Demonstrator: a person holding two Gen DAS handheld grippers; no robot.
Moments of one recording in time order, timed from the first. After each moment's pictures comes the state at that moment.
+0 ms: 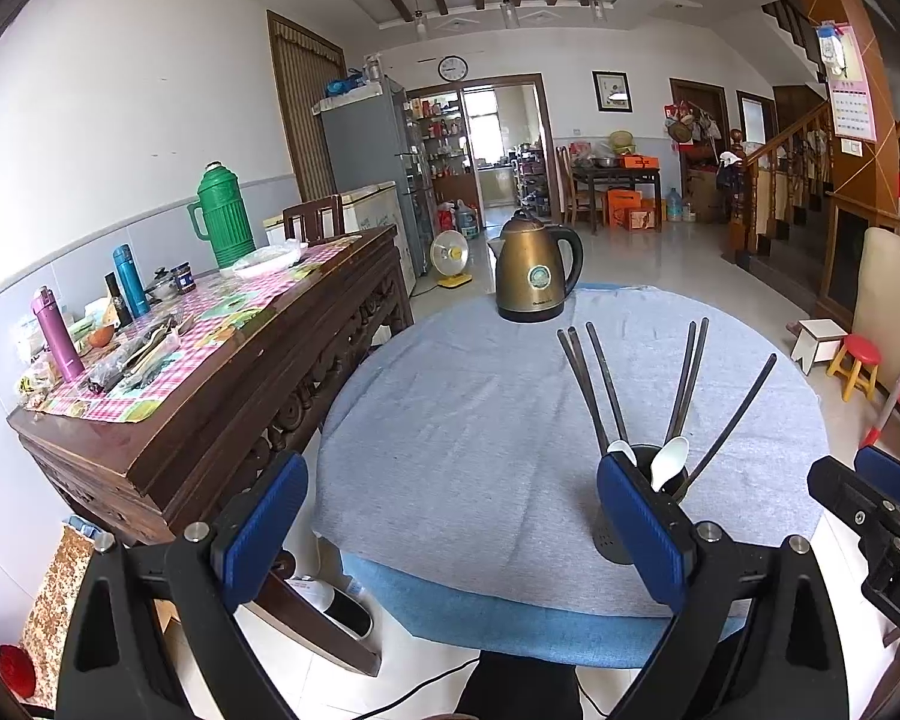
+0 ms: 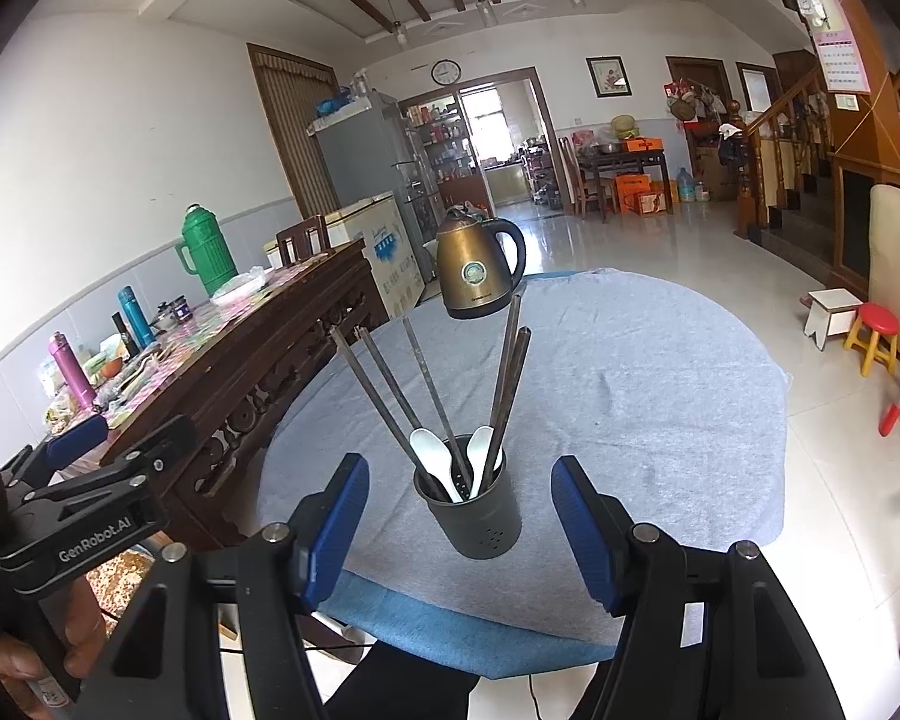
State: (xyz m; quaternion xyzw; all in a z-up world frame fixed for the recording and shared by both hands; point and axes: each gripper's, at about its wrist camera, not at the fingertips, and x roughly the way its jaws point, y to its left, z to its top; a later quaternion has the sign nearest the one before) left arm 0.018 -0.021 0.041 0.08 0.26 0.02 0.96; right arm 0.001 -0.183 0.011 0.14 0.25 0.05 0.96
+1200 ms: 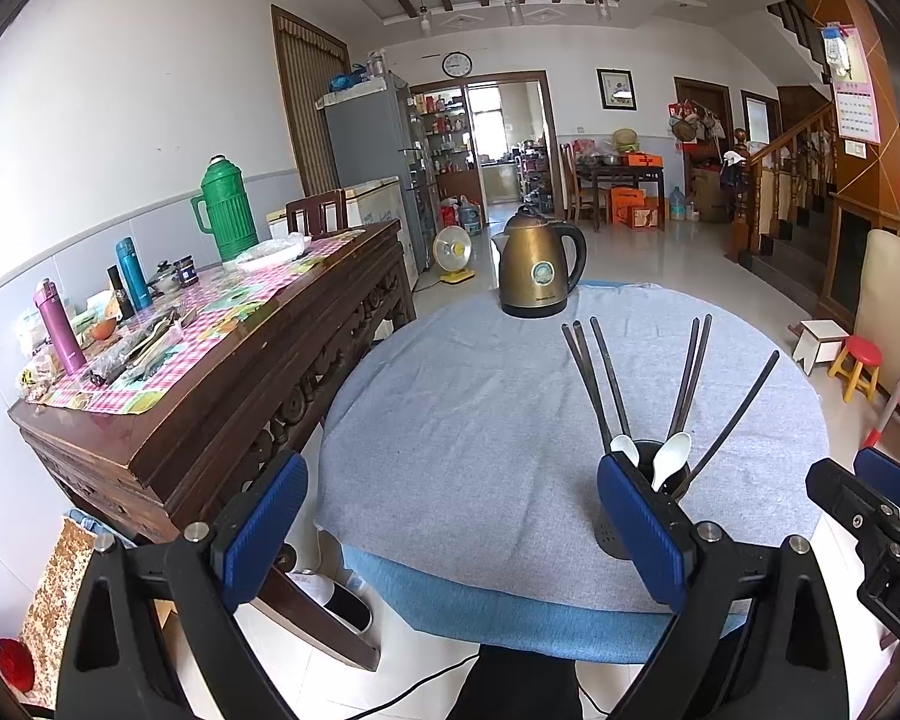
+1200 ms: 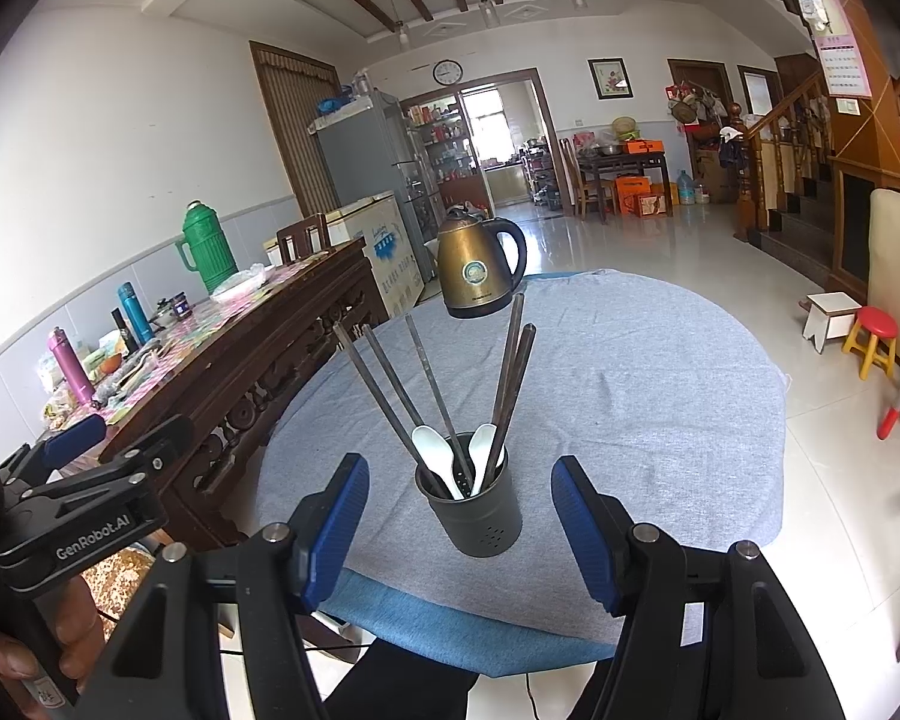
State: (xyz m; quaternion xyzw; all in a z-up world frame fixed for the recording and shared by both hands) left arm 0.016 -0.018 0.041 0.07 0.26 0.03 0.96; right arm 0.000 -0.185 0.011 0.14 0.25 0.05 0.96
